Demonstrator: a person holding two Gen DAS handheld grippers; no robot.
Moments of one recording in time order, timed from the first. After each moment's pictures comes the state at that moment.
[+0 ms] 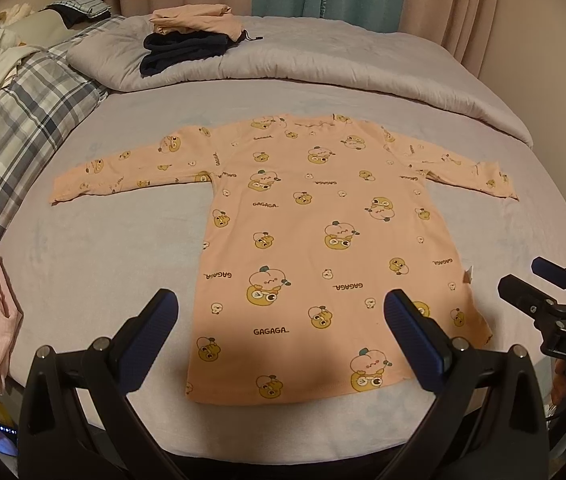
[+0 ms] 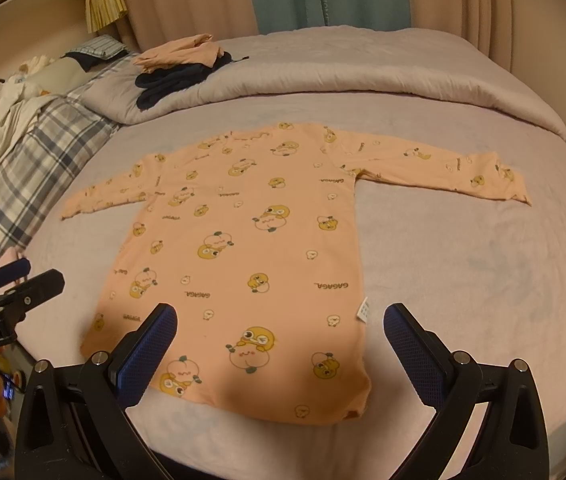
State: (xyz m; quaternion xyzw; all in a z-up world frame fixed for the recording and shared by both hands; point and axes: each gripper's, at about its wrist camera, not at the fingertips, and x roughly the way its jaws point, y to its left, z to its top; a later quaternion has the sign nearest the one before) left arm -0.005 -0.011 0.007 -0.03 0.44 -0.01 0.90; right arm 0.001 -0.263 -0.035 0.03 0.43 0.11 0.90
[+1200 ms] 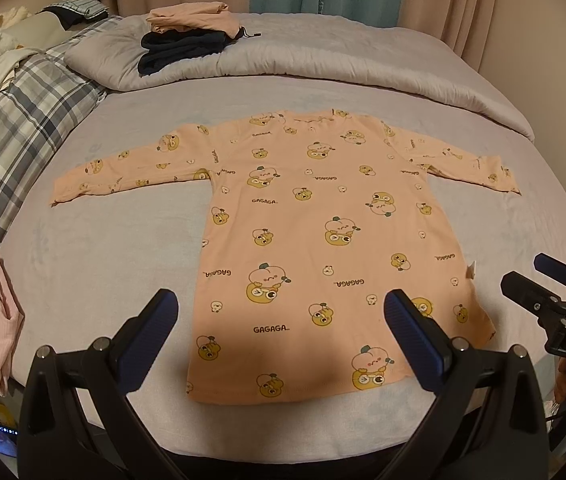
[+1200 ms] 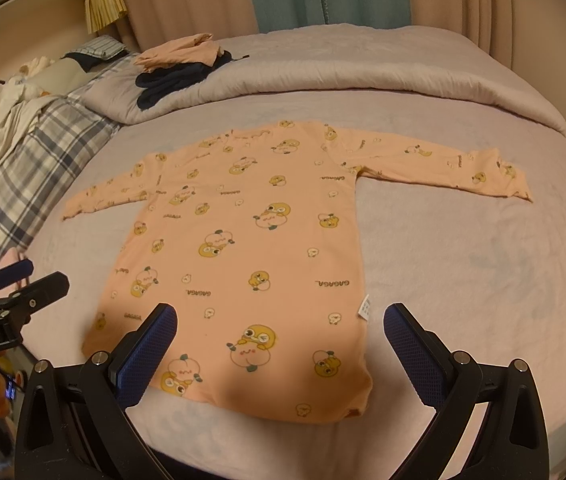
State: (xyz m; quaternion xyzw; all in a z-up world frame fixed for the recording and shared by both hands) left arm -0.005 -0.011 0.002 -0.02 0.45 -0.01 0.89; right arm 0.000 -0.263 -0.036 0.03 0.43 0.11 0.90
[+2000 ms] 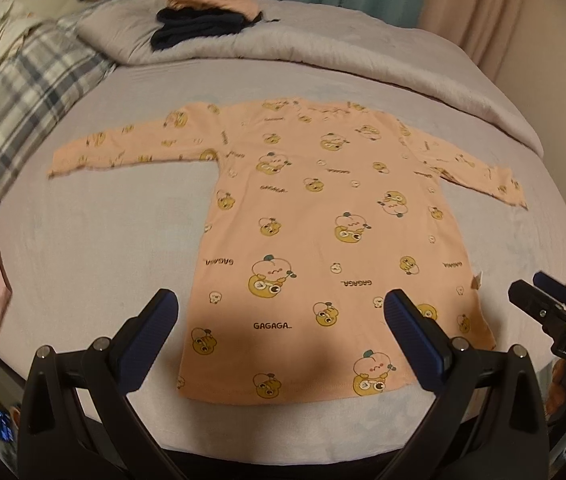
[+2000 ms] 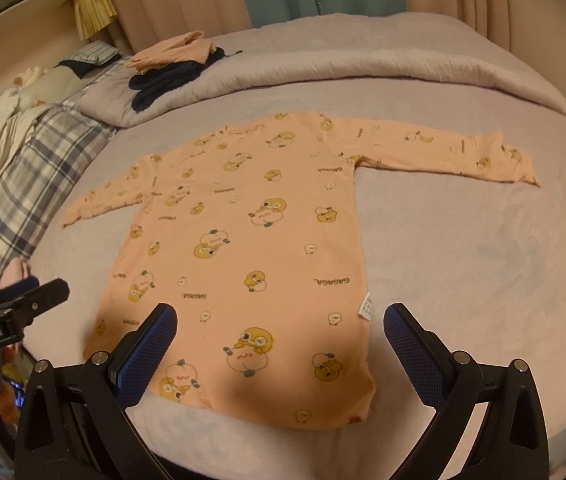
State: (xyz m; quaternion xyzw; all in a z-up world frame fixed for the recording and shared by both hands) left arm 0.005 0.003 -0.015 -0.07 0.47 0.01 0.88; right arm 0.011 -0.271 -0.047 0.07 0.45 0.12 0.89
